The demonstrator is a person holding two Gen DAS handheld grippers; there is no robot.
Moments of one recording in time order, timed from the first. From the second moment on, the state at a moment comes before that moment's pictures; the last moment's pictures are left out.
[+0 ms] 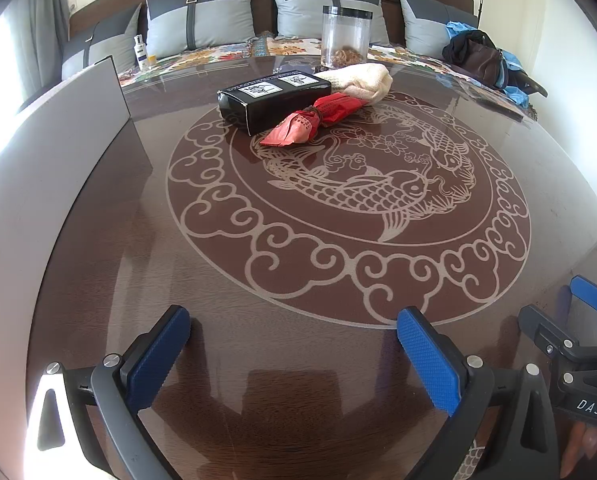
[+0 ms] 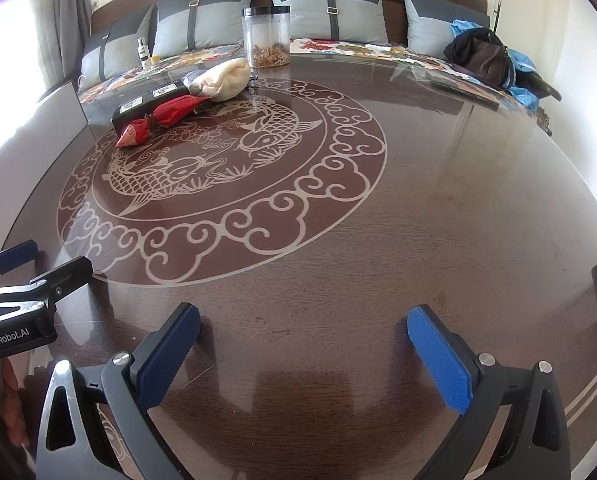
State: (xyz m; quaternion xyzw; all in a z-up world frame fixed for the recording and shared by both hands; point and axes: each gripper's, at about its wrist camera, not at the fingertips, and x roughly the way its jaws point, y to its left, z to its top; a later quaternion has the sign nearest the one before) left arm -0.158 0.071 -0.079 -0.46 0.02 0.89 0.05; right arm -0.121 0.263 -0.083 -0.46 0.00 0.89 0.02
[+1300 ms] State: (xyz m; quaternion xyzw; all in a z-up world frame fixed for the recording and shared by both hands) left arm -0.326 0.109 -0.066 -0.50 0.11 0.85 0.10; right arm -0.121 0.263 -0.083 -0.46 0.00 0.89 0.02
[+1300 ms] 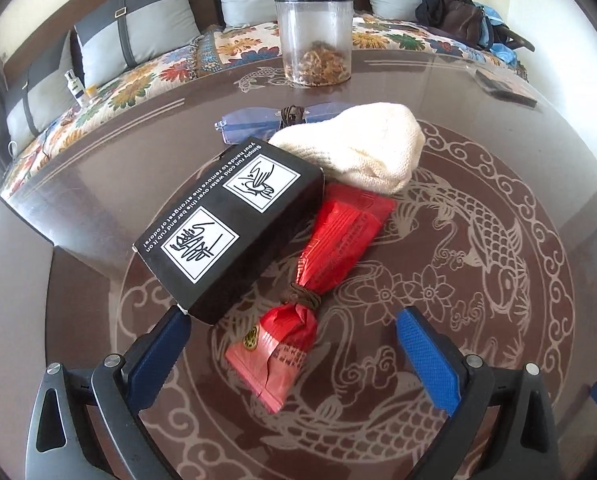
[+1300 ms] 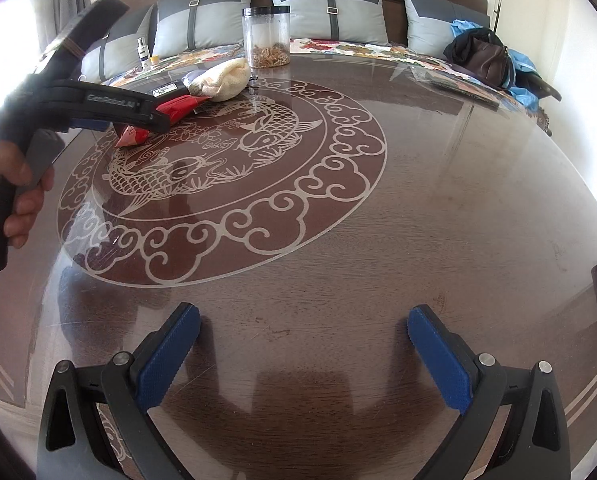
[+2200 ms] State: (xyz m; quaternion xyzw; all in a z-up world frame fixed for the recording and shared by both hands) left arm -0.158 0.006 -0.064 -0.46 -0.03 0.89 -0.01; right arm -0.122 0.264 -0.083 -0.46 0.00 0.89 0.02
